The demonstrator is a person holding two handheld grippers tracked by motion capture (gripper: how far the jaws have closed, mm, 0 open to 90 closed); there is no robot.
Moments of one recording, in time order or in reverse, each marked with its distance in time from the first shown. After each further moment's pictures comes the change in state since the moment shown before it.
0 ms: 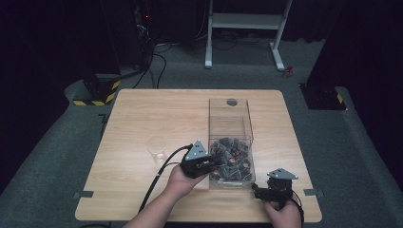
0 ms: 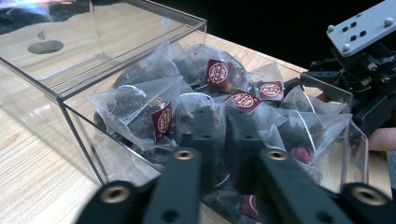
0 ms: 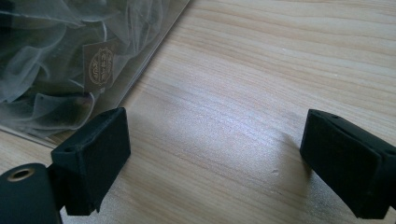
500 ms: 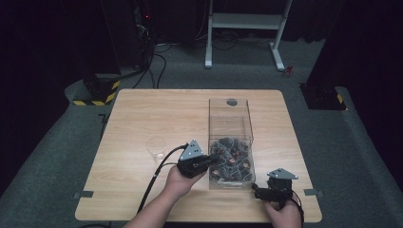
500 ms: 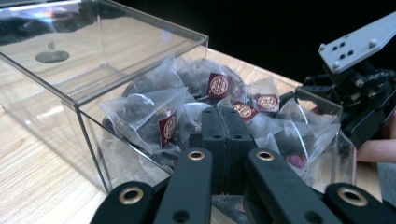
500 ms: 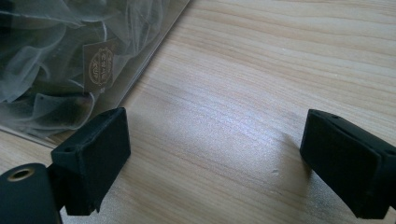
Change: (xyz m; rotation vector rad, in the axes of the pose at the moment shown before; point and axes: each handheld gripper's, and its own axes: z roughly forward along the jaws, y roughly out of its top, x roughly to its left) left arm 0.003 0.000 -0.010 -0.068 -0.006 -0.034; right arm 0.000 0.000 0.000 0.000 0.000 0.001
